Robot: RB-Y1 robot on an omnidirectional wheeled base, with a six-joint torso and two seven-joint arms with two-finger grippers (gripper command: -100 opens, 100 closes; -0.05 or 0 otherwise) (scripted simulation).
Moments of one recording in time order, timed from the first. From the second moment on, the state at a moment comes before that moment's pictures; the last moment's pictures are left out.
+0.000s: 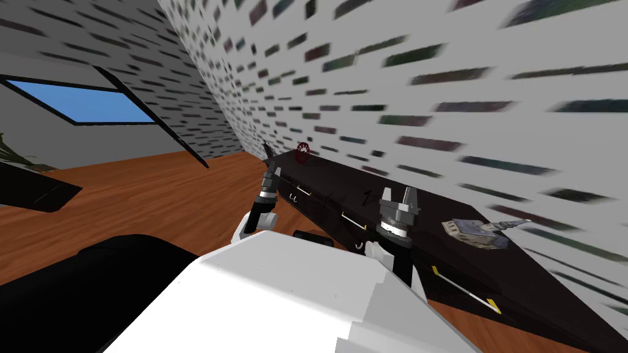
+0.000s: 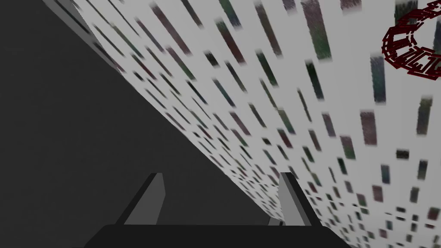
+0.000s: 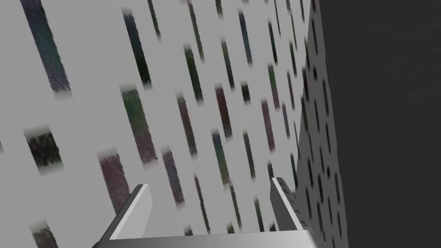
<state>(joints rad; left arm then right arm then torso) 0.46 0.05 -0.03 -2.28 -0.07 -0.37 -0.09 0.54 -0.03 -0.06 -2.24 -0.01 -0.58 -0.11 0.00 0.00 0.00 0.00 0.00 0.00</state>
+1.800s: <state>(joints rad) 0.46 0.05 -0.03 -2.28 -0.07 -0.37 -0.09 0.98 -0.30 -0.31 -2.18 -0.11 -0.27 -0.19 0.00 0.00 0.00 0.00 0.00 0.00</state>
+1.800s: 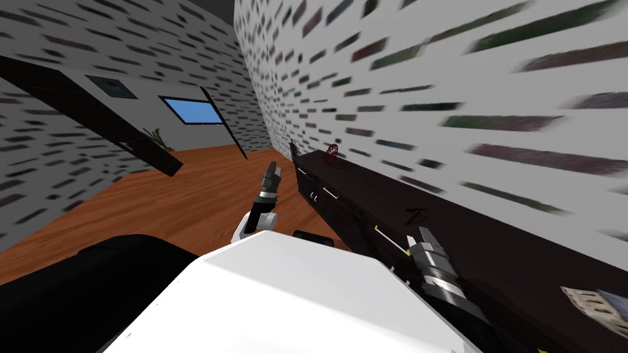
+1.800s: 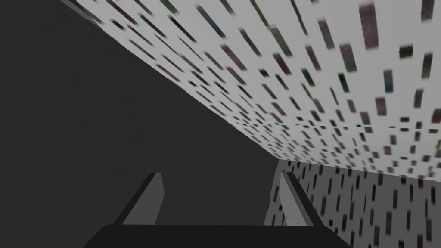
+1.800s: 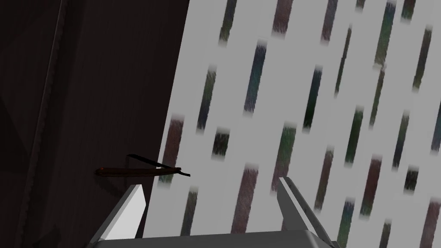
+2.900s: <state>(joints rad) 0.46 0.05 -0.03 -2.28 -0.07 -0.37 -0.09 1.24 -0.48 -0.44 -2.16 -0.17 -0.06 -0.23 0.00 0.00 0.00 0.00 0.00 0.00</state>
